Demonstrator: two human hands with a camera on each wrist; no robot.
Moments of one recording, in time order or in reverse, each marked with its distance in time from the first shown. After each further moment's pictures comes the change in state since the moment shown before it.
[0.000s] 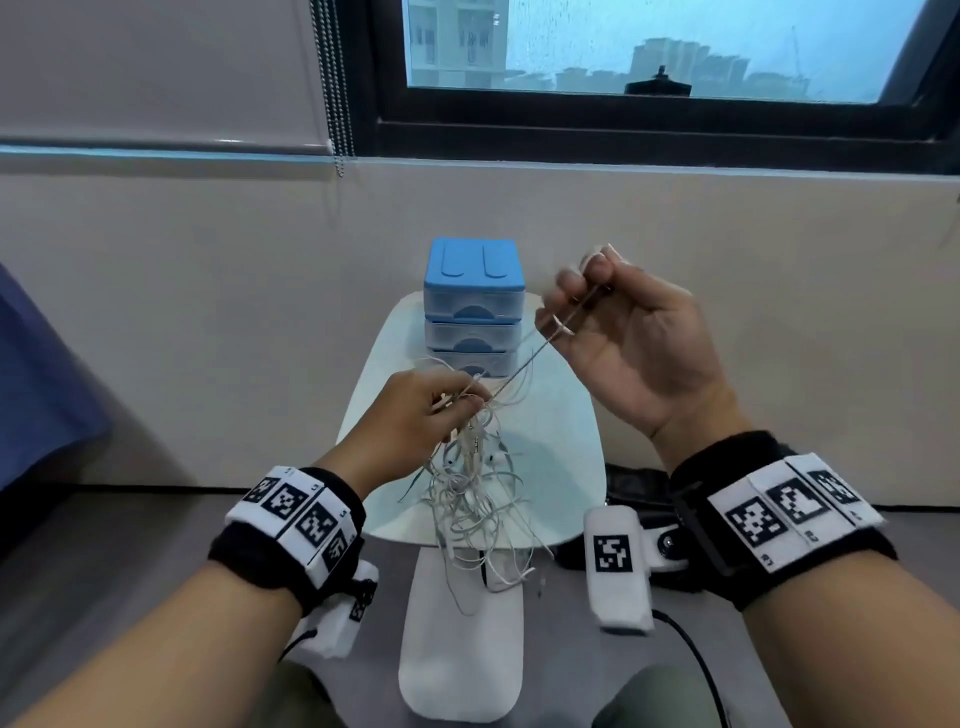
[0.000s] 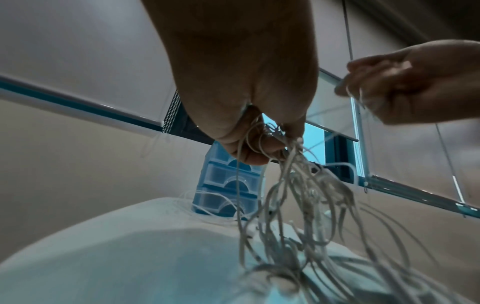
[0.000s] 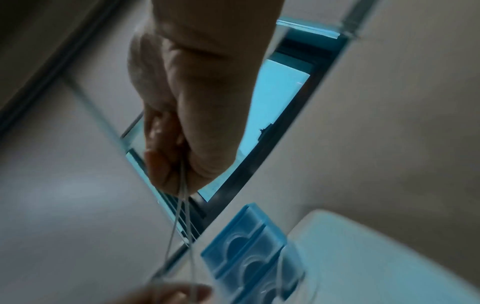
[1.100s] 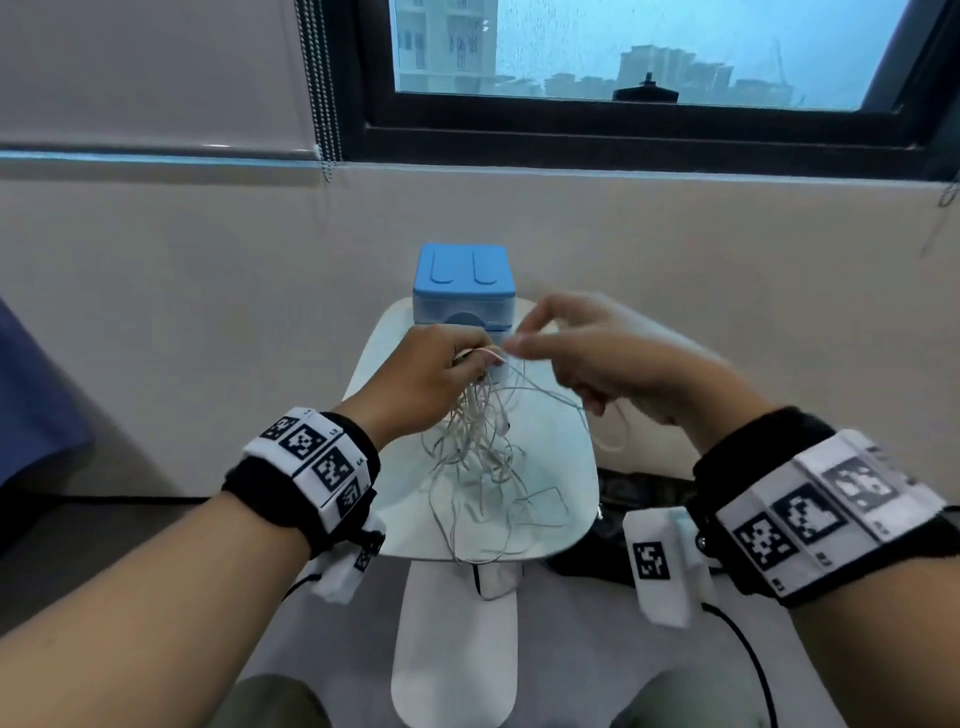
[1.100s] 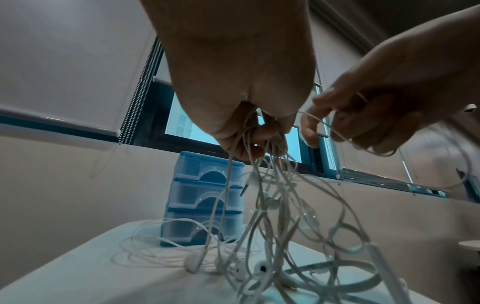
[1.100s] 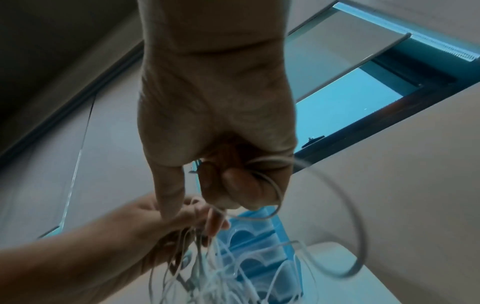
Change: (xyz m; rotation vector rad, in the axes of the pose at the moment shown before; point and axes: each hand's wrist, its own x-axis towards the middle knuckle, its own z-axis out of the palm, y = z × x) left_hand 0.047 0.032 -0.010 0.090 0.007 0.044; right_hand 0.005 -0.014 0.016 -1.299 0.191 0.311
